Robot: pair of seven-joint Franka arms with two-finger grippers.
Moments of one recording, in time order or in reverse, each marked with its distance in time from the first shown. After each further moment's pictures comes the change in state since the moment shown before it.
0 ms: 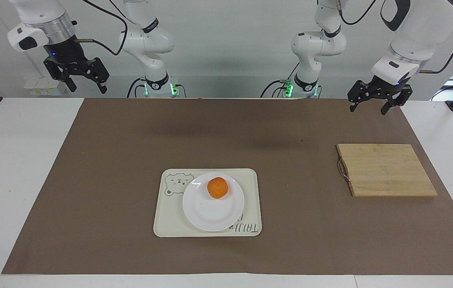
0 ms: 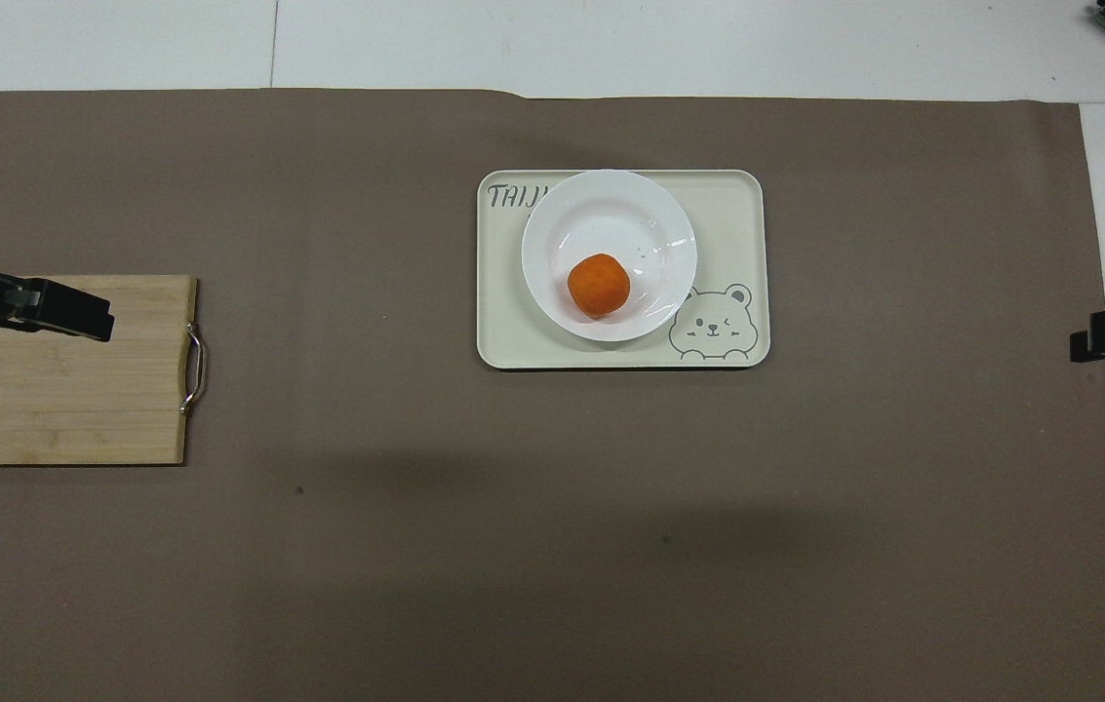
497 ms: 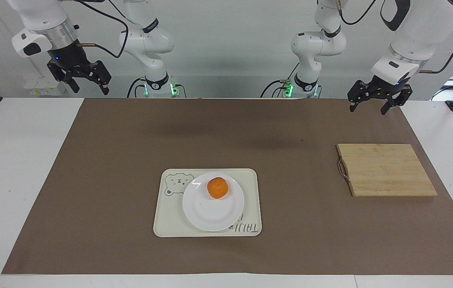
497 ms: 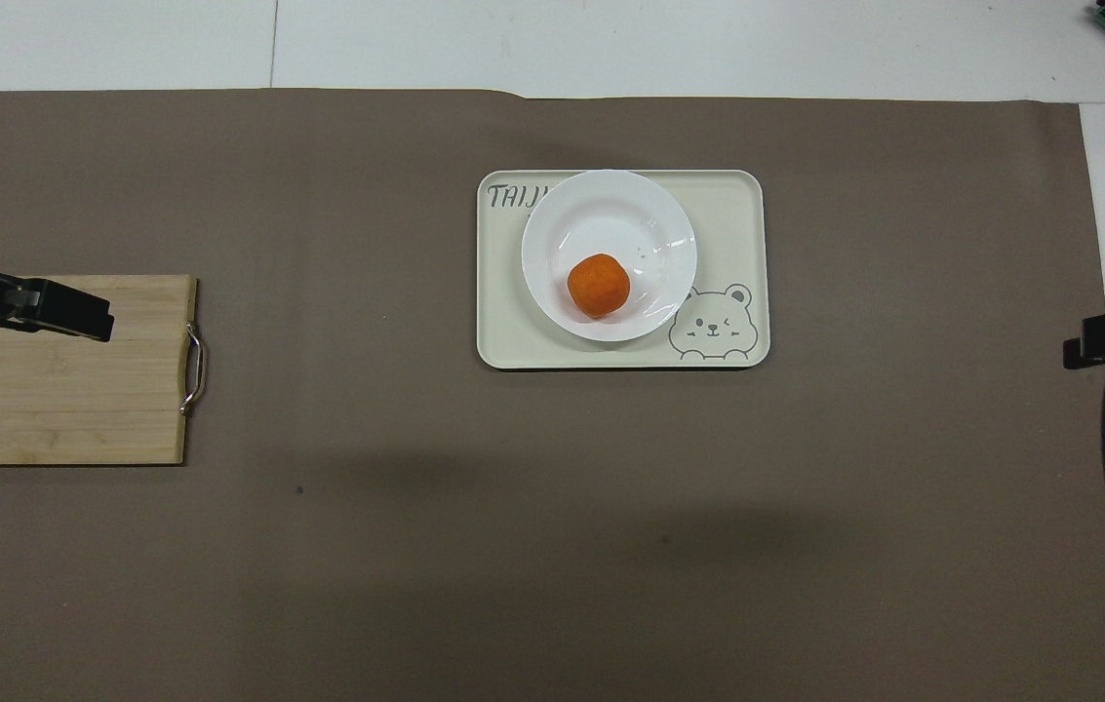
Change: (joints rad) left arm 0.000 0.000 0.000 0.000 0.000 0.000 0.000; right arm 0.000 0.013 0.001 0.002 -0.001 -0.024 0.023
